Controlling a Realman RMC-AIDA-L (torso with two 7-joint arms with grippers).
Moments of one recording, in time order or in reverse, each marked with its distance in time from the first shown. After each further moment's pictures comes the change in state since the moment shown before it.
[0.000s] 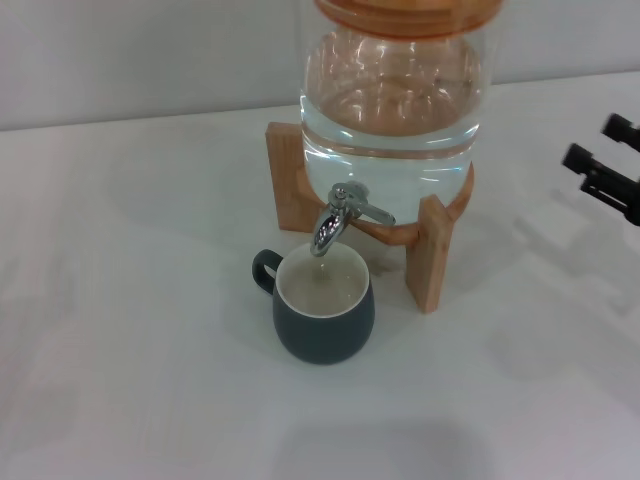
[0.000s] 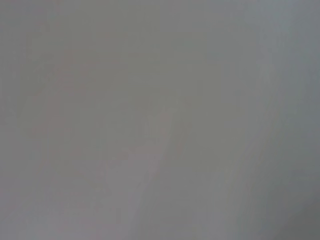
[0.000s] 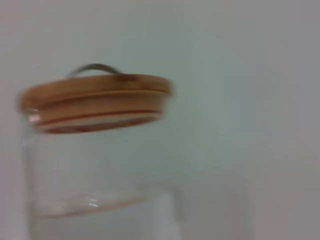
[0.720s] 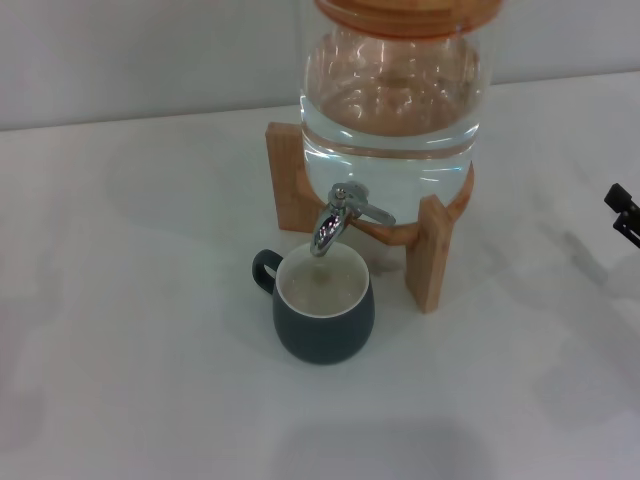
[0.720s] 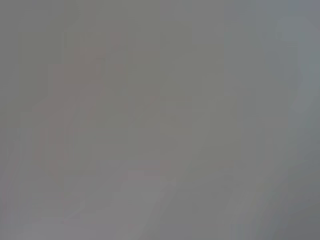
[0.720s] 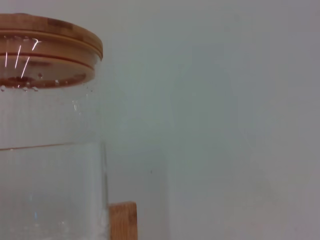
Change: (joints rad) left arm 0.010 0.015 0.002 0.000 -0.049 0.012 -0.179; right arm 0.009 0.003 0.027 0.349 0.214 0.014 -0.397
